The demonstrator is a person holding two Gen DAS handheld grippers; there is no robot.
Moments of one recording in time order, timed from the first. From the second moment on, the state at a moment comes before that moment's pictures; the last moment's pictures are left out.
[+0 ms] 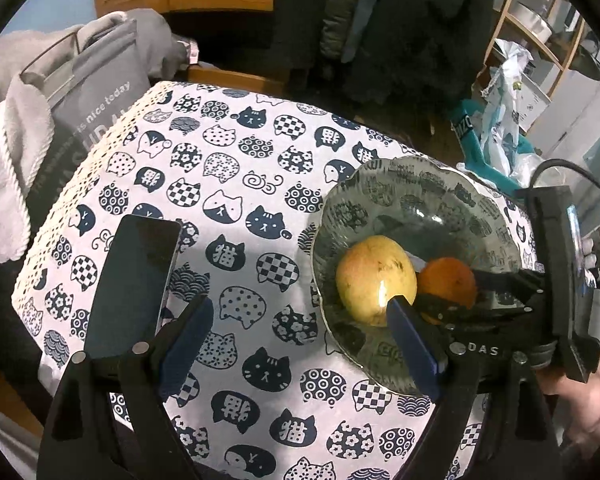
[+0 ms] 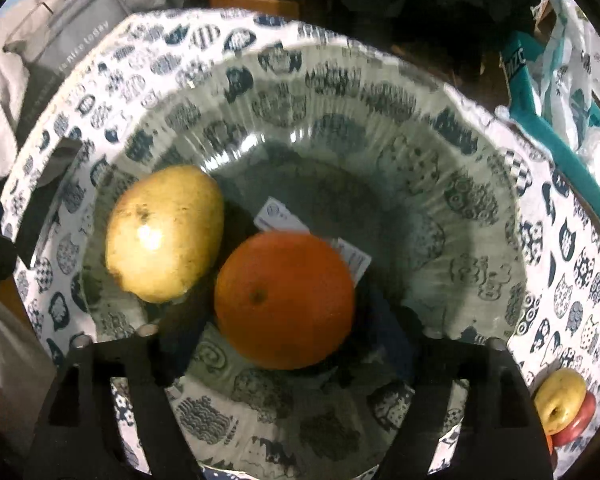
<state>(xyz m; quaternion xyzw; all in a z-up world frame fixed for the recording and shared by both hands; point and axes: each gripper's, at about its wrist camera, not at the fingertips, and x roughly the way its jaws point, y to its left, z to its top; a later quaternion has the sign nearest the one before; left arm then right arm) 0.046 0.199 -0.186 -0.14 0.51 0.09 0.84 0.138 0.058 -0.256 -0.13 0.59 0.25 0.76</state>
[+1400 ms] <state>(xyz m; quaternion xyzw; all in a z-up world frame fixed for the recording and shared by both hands) 0.010 0.089 -0.054 -0.06 0.39 0.01 0.92 0.046 -0.116 -0.031 -0.05 0.37 0.18 0.91</state>
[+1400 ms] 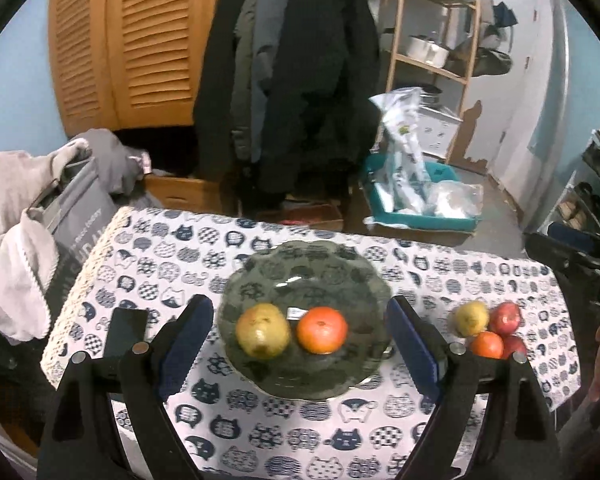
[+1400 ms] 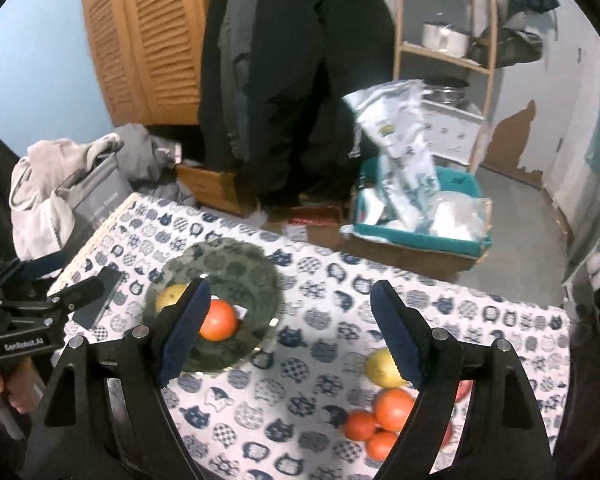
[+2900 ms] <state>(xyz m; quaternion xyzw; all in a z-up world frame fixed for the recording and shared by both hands) 0.047 -0.086 -0.118 0.03 0.48 -0.09 0.87 0.026 -0.298 -0.142 0.01 0.50 0.05 0.87</state>
